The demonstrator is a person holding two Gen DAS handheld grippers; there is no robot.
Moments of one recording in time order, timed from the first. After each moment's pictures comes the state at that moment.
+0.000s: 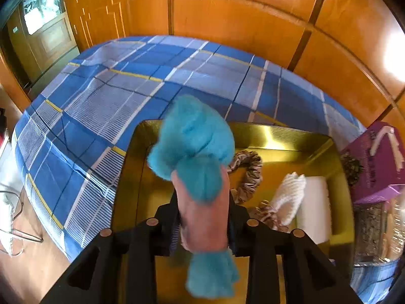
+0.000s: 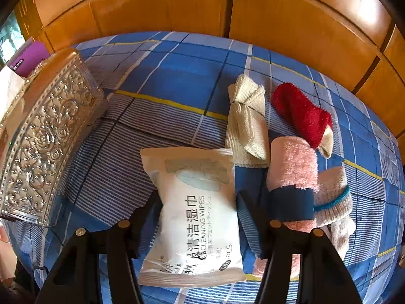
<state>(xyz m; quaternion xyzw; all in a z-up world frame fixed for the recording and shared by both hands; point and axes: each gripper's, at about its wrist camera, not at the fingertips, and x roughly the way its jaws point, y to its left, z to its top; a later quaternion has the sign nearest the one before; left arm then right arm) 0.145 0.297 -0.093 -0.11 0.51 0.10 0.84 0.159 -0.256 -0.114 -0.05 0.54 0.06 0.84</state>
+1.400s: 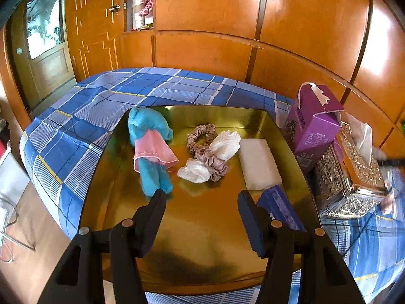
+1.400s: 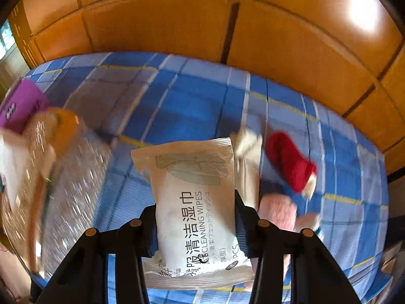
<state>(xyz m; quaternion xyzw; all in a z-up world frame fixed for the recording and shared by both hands) 0.023 0.203 -0.065 -0.08 0.40 0.08 0.91 0.216 -0.223 -0.053 -0.07 0.54 0.02 0.84</state>
